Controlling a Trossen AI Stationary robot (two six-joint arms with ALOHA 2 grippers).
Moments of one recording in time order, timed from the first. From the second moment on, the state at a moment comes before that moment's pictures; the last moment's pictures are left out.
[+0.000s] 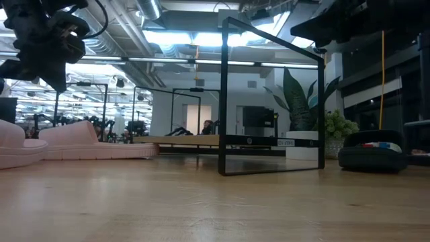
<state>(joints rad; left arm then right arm) 0.16 0.60 0.61 -1.05 0.05 -1.13 0.09 0.86 0.45 0.26 0.15 -0.22</state>
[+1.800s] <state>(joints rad) 0.16 0.60 0.51 -0.99 0.02 -0.89 0.09 0.86 0.45 0.25 0.15 -0.22</state>
